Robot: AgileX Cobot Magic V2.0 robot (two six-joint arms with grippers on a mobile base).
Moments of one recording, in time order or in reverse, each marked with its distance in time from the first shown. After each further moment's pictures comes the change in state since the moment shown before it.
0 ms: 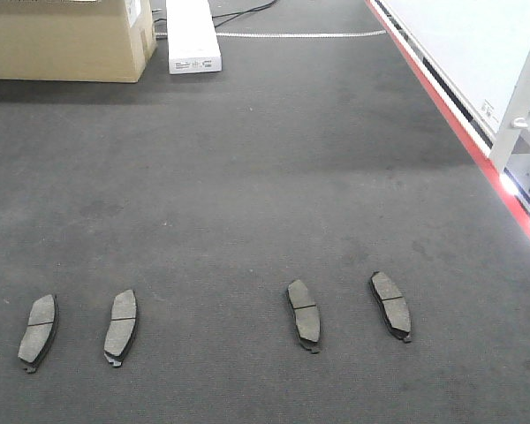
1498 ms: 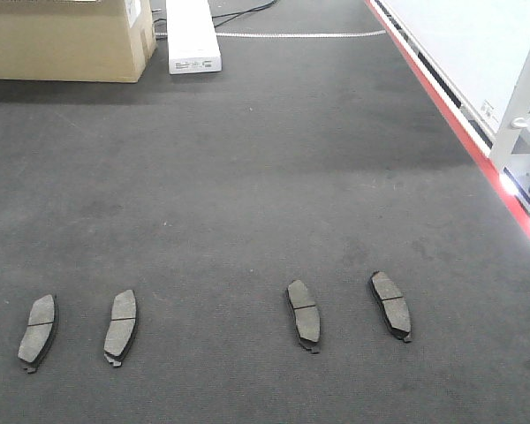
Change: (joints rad) left arm -0.001 0.000 0.000 0.000 0.001 0.000; right arm -0.557 -0.132 0.419 0.178 -0.488 -0.185
